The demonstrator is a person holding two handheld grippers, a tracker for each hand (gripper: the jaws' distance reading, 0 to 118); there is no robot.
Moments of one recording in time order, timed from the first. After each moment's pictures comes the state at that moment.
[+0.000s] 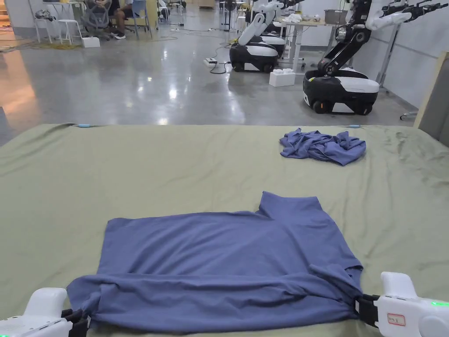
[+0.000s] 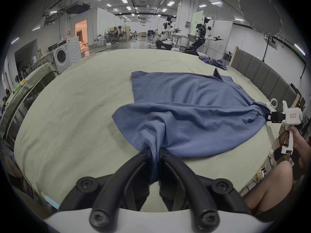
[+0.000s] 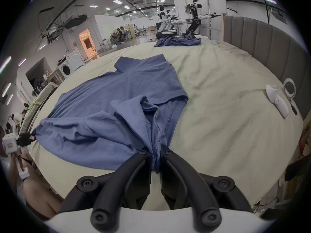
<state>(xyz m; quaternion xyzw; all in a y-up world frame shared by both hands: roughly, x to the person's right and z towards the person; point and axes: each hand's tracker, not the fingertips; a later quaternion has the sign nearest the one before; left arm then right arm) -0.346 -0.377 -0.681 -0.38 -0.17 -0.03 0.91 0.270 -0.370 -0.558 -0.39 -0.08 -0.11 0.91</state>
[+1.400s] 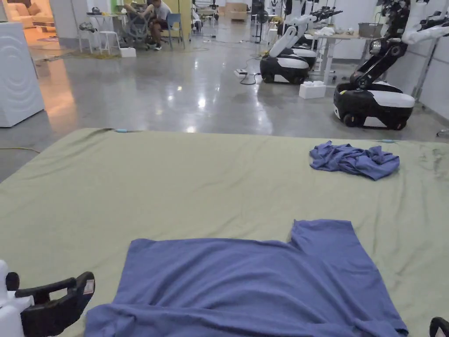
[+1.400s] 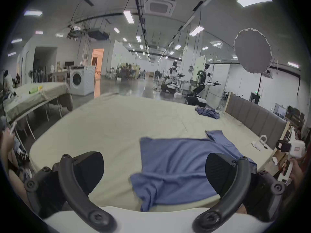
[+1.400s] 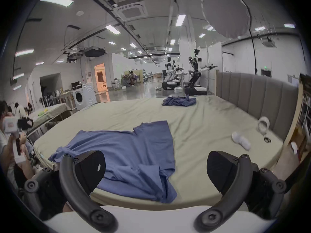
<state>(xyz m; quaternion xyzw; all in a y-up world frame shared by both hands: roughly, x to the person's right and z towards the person) -0.394 -0.245 -0.595 -0.17 -0.13 0.04 0.98 0.200 -0.235 -0.417 -0.17 -0.08 -0.04 0.98</state>
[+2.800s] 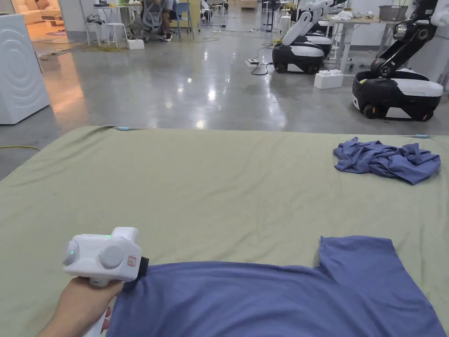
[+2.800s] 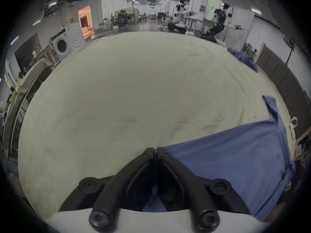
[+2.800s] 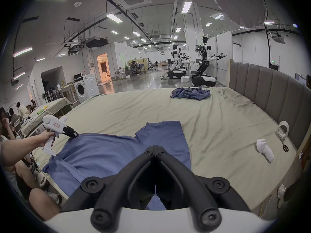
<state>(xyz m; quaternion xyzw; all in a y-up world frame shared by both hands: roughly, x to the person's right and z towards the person) -0.292 -0.402 -0.916 -0.51 -0.12 -0.04 0.85 0.228 -0.260 -0.557 -0.22 -0.05 -0.06 0.97</state>
